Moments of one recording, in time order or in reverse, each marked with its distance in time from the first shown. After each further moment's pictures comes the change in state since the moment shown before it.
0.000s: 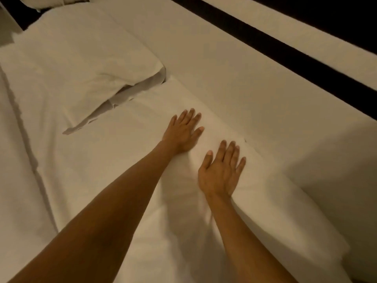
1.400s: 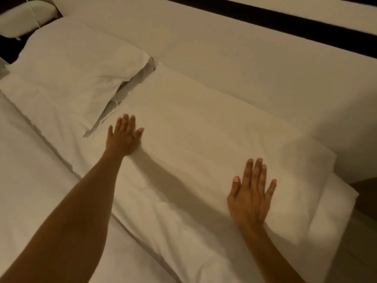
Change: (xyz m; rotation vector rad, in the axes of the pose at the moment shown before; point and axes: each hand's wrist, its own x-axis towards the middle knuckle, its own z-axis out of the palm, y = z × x) left_hand -0.135 -0.147 -0.036 0.249 0.042 -0.224; right_hand -0.190 0.068 -0.029 -0.063 0.019 0.204
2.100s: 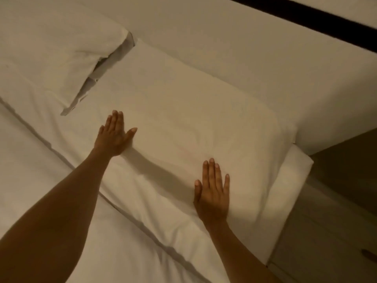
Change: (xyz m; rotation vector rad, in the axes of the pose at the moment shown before) left_hand -0.076 0.025 0.027 -0.102 -0.098 0.035; right_hand -0.084 0.023 0.010 0.137 -0.015 -0.249
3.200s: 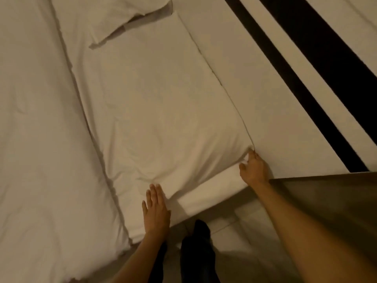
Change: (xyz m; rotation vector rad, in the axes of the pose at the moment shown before) left_hand -0.312 0.384 0.092 -0.203 -0.342 -0.630; right_hand 0.187 0.261 -0.141 -0.013 -0.602 -0.093
